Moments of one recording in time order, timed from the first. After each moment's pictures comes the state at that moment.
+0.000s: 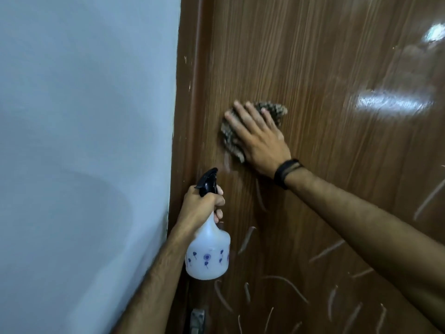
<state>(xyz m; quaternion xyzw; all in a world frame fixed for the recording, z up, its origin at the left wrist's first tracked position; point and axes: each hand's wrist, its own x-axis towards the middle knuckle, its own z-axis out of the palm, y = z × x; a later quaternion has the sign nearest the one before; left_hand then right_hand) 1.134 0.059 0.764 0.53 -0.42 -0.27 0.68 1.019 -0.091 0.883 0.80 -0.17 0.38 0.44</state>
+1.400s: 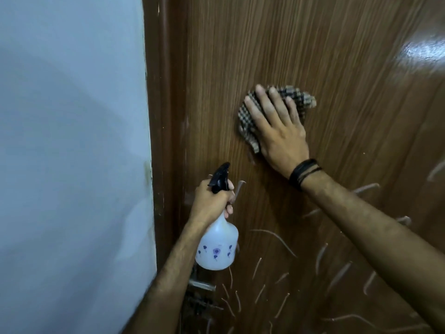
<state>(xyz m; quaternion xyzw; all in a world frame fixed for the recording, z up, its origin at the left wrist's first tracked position) 1.066 0.033 0.676 0.58 -0.38 -0.27 0.66 0.950 -0.116 0.788 0.80 -0.18 0.42 0.39</state>
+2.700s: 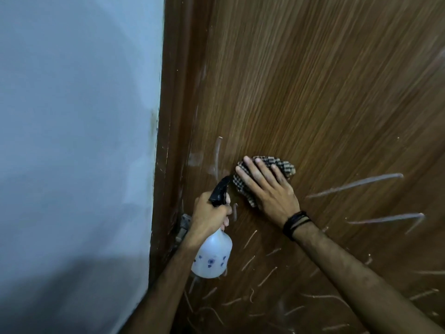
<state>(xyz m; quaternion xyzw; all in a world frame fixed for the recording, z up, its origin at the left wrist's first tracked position) 1.042 0.038 0.567 0.64 -0.30 -0.29 0.65 0.919 -0.123 0.601 0.85 -0.08 0.27 0.45</state>
